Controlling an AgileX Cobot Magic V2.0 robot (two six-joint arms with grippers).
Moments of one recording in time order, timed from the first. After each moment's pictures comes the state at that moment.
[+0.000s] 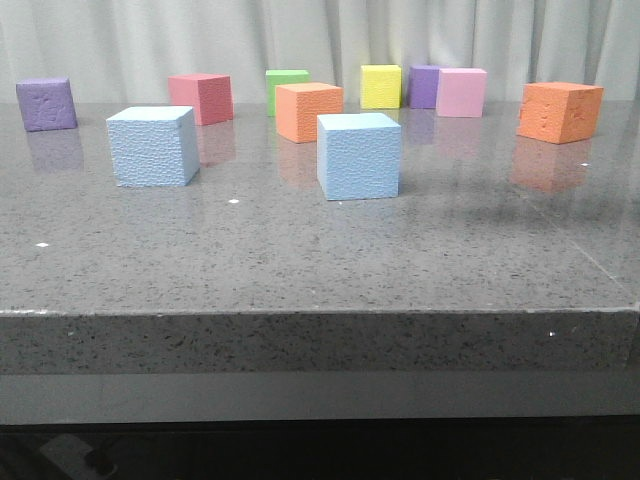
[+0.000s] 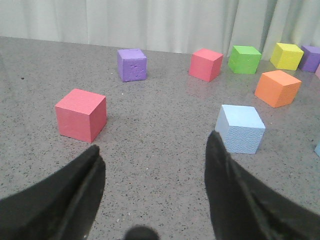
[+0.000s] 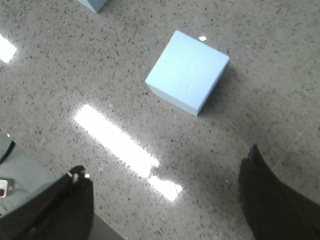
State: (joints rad) left arm -0.02 0.33 -0.62 -0.03 0.60 -0.07; right arm 0.37 1.54 -1.65 0.26 1.21 -0.22
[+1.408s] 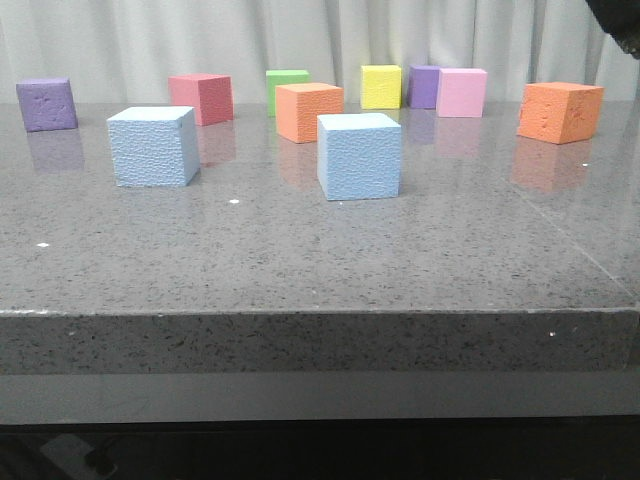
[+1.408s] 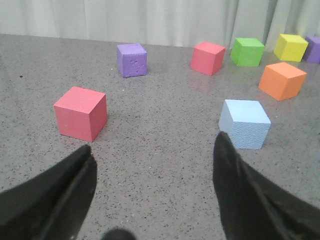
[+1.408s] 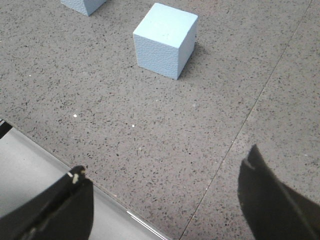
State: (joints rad) left arm -0.02 0.42 -0.64 -0.03 0.58 -0.02; right arm 0.36 0.86 -0.80 0.28 0.65 -0.27
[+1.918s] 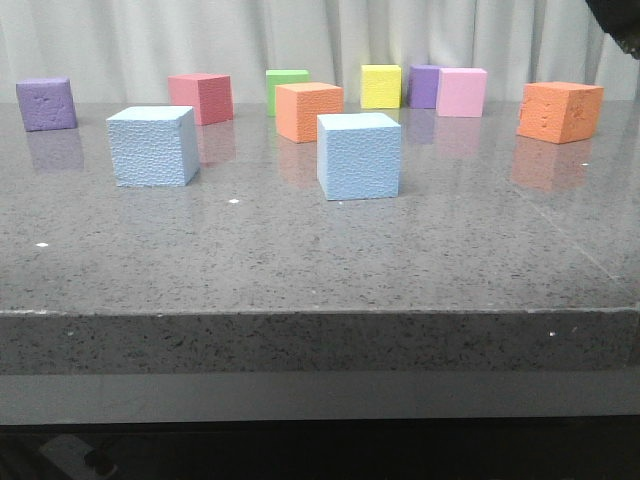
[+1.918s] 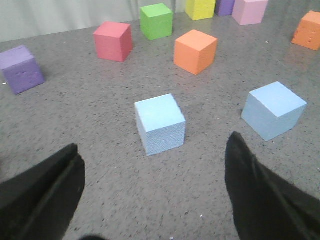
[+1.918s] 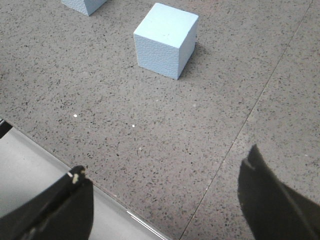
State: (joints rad) left arm -0.35 0.87 -0.92 -0.04 0.56 0.06; right arm 0.36 0.86 -0.80 0.28 0.65 -0.27
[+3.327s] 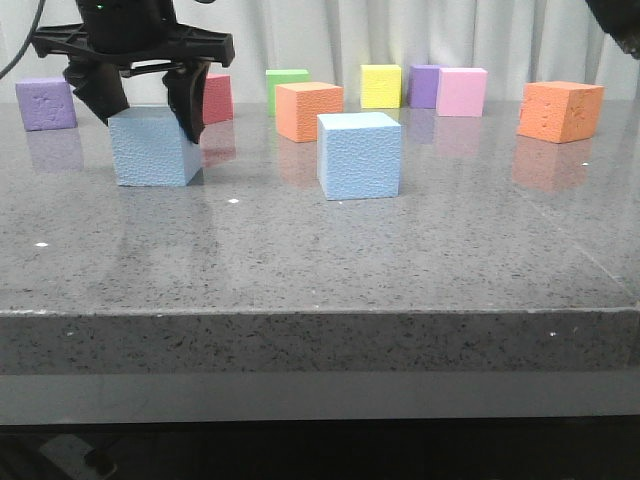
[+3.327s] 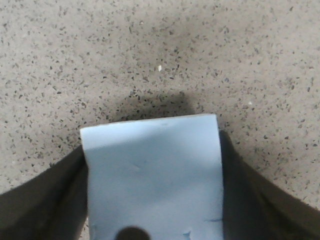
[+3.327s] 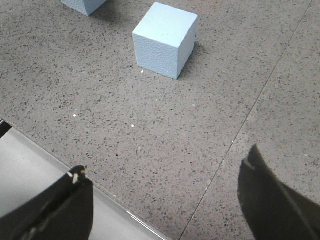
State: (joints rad) left arm -0.39 1.97 -1.80 0.10 1.06 -0.28; right arm 0.36 0.86 -0.80 0.28 0.65 -0.27
